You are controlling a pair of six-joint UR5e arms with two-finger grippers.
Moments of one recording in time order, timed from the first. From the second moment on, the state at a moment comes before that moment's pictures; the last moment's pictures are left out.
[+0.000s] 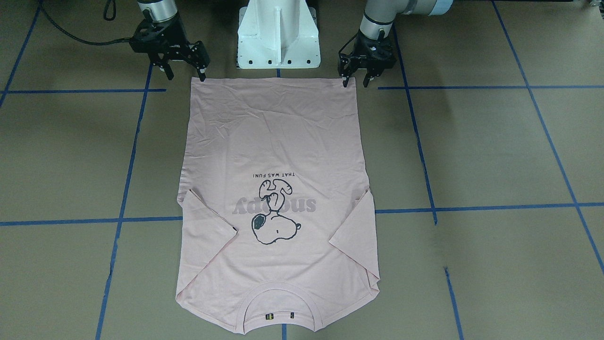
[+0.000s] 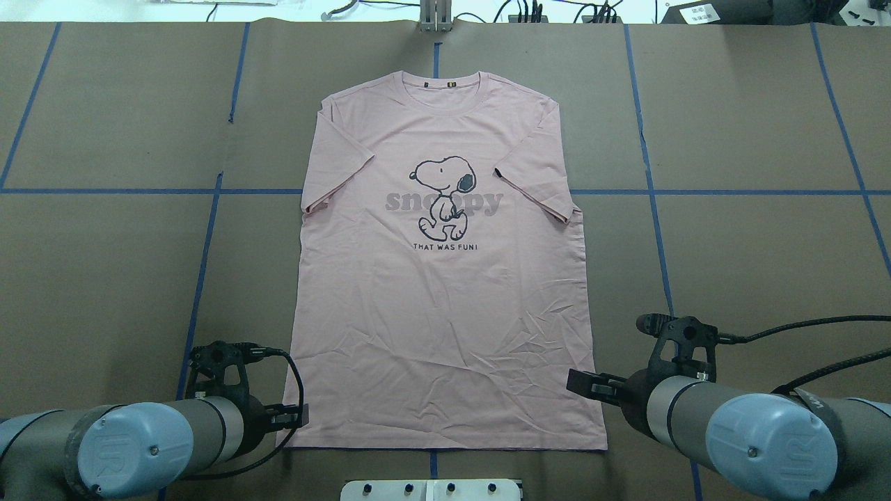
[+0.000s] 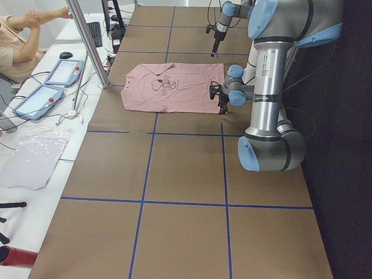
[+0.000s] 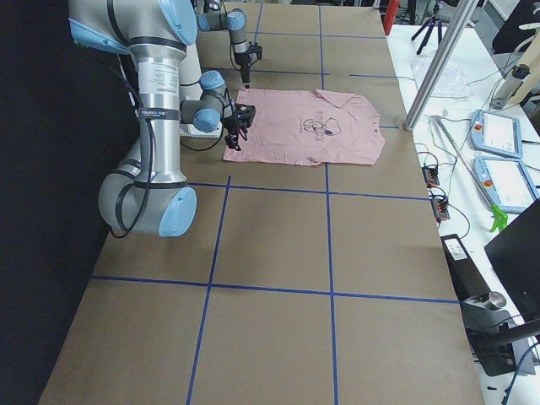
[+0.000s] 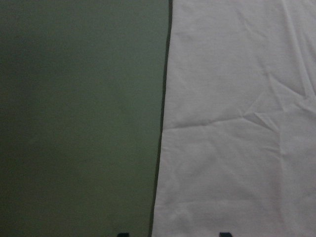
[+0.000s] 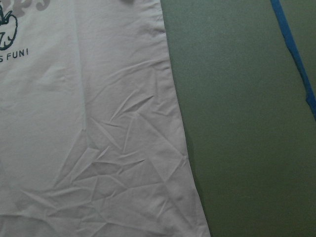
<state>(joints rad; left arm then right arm) -0.13 -1.67 -2.08 -1.87 -1.52 -1.55 0.15 -1.58 2.26 -1.36 1.43 1.68</state>
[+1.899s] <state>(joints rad) -0.08 -1.67 -2.06 -1.88 -1.52 -1.55 0.15 -1.59 2.25 -1.36 1.42 1.68</state>
